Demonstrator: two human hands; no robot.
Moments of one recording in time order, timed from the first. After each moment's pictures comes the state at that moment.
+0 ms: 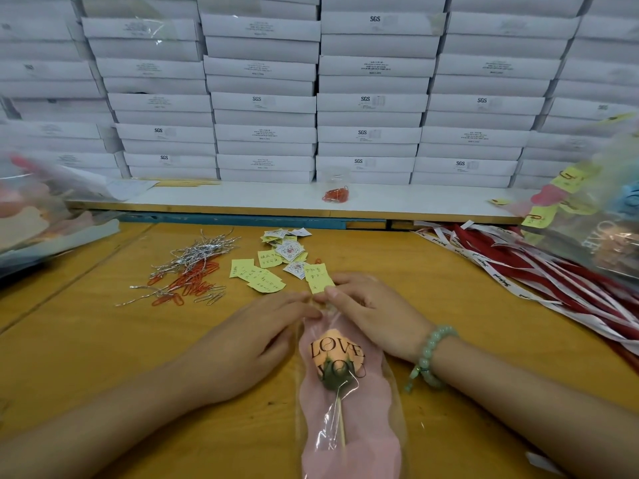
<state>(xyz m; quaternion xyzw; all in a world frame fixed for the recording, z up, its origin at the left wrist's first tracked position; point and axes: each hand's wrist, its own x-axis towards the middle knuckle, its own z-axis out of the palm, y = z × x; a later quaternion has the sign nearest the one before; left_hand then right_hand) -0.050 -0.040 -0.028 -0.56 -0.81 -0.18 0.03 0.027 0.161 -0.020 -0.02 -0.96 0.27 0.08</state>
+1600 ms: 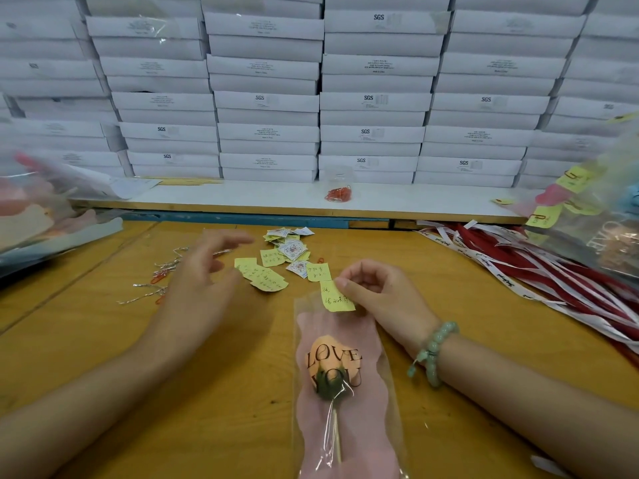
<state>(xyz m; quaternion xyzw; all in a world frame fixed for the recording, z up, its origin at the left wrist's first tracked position) -0.070 -0.053 -0.005 -0.30 -0.78 -0.53 0.13 0.032 0.158 -0.014 -0.05 -0.79 0.58 0.19</state>
